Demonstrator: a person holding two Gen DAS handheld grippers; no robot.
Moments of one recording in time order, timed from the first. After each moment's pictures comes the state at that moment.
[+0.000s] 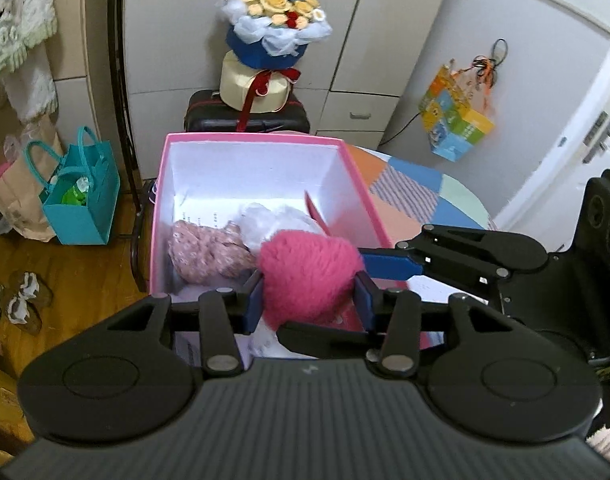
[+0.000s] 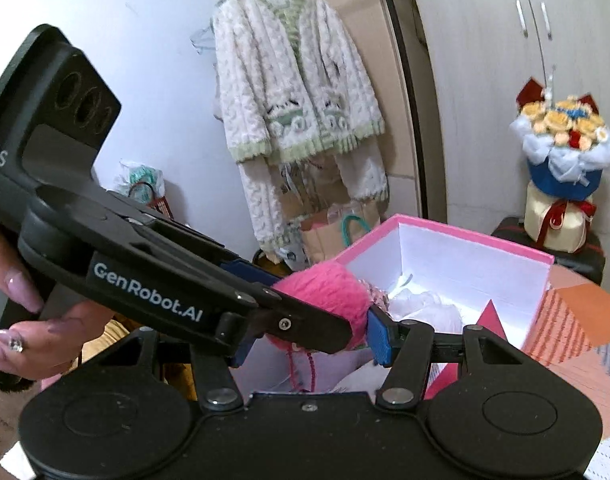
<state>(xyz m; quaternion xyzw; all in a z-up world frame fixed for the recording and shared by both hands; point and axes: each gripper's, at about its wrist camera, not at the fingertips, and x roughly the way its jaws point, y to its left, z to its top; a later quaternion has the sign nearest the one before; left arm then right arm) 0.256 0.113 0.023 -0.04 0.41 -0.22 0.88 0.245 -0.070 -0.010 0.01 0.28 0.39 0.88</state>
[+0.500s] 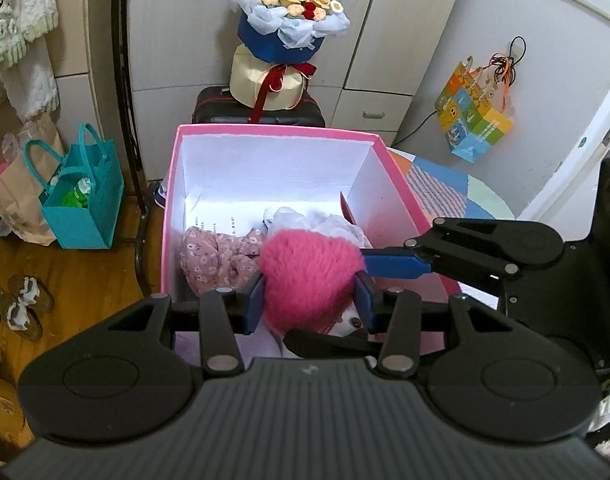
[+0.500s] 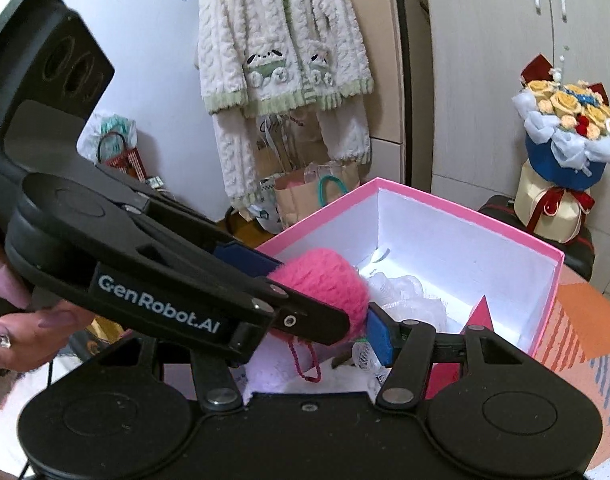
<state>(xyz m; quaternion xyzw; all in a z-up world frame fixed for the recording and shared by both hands) 0.284 0.119 -0.012 -0.04 0.41 -0.21 0.89 0.277 -0.045 -0.032 -0.06 0.32 0.36 0.87</state>
